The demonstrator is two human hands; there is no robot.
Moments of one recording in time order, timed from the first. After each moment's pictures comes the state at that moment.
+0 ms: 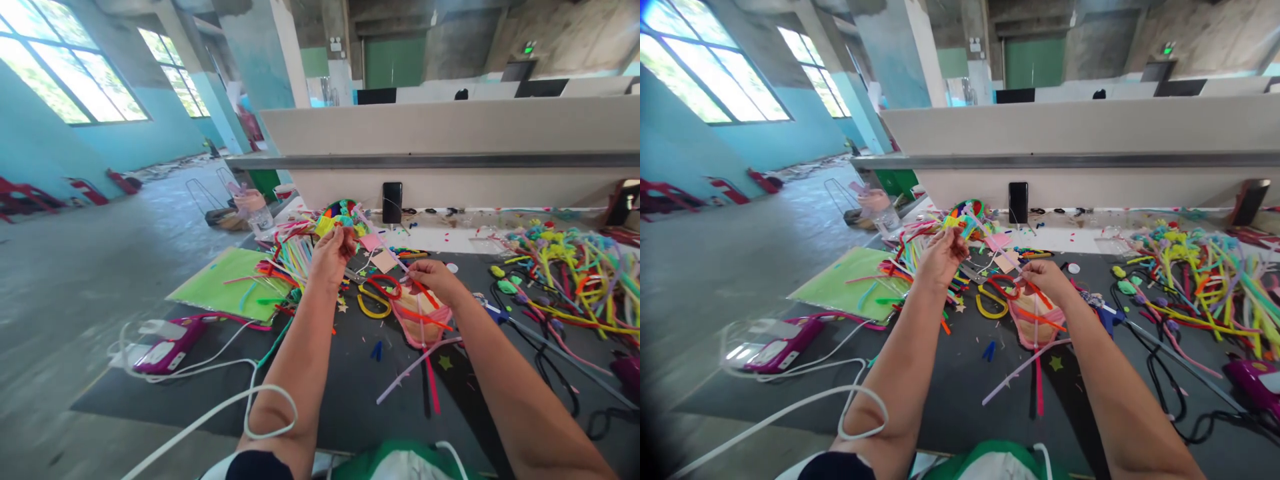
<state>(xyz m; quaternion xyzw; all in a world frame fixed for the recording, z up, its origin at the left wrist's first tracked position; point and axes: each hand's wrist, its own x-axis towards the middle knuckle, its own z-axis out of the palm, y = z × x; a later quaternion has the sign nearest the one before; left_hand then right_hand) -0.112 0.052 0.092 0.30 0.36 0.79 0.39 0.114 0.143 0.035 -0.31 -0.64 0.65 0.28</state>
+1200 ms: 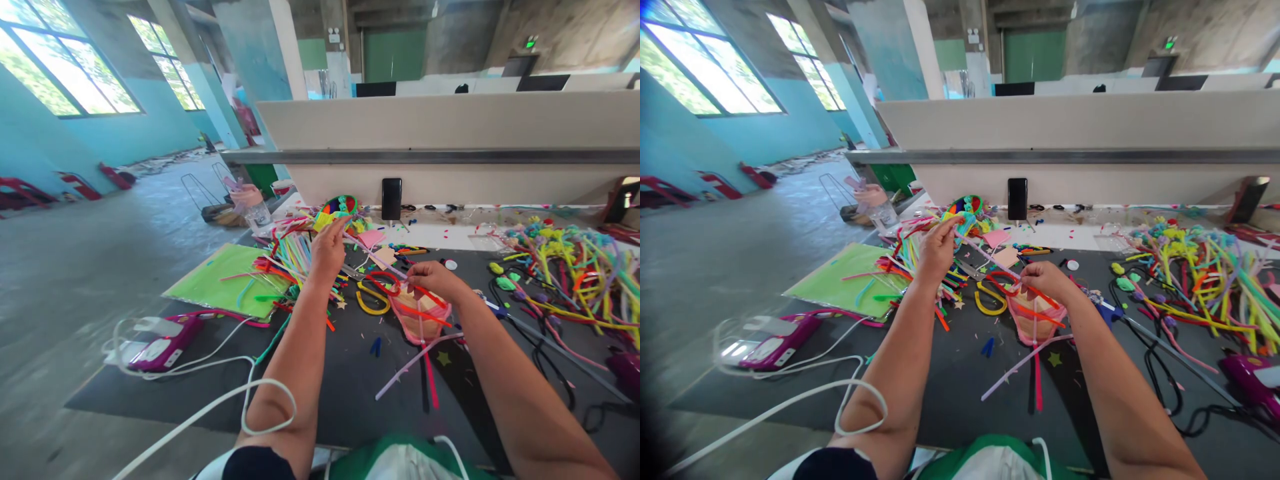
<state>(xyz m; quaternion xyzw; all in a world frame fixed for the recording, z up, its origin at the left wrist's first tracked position) -0.129 0.052 0.090 0.52 0.53 0.67 0.03 0.122 0.143 0.040 -0.31 -0.75 0.57 0.17</state>
